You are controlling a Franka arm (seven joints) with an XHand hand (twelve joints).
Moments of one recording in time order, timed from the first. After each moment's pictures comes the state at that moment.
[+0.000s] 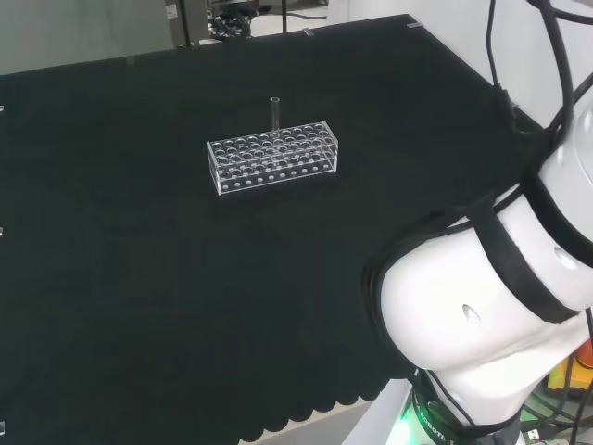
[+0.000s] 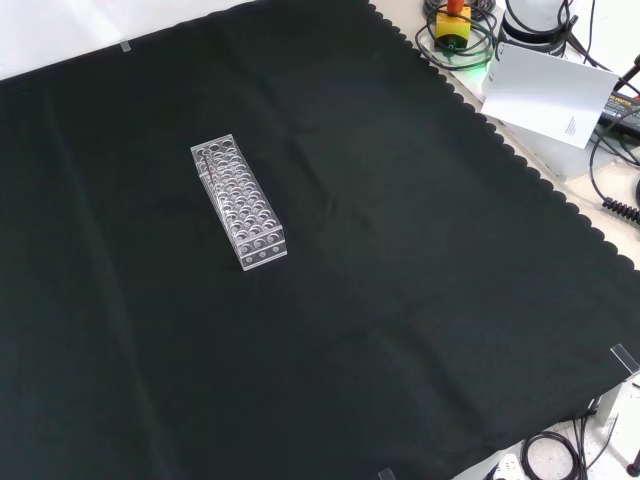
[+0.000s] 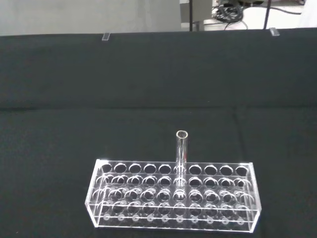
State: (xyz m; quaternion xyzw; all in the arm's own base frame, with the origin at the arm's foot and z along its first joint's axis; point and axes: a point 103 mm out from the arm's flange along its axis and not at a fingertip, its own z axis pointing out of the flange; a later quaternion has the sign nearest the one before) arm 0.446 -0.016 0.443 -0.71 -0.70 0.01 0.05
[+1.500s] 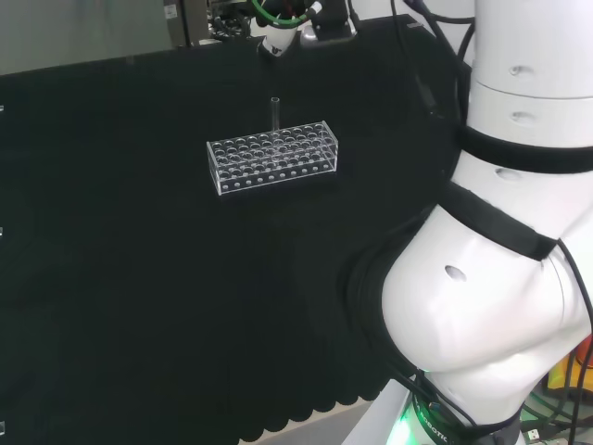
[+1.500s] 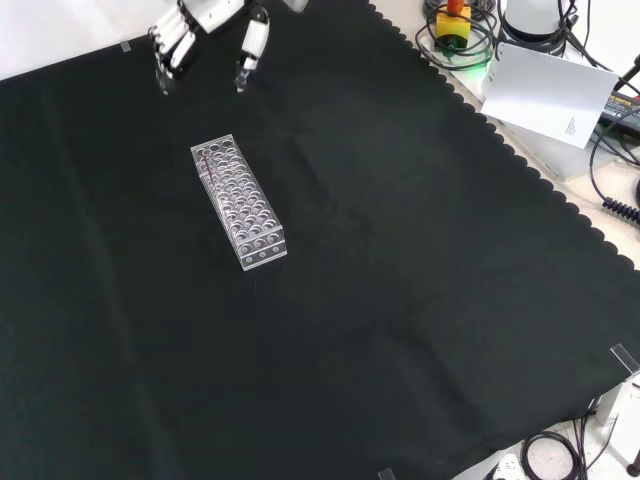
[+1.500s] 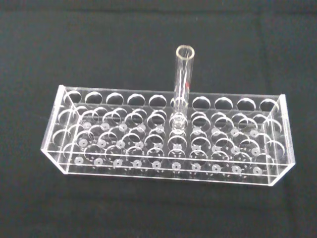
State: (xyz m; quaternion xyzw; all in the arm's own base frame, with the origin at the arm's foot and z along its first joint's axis) arm 0.547 -0.013 0.314 -0.69 -0.69 0.13 0.14
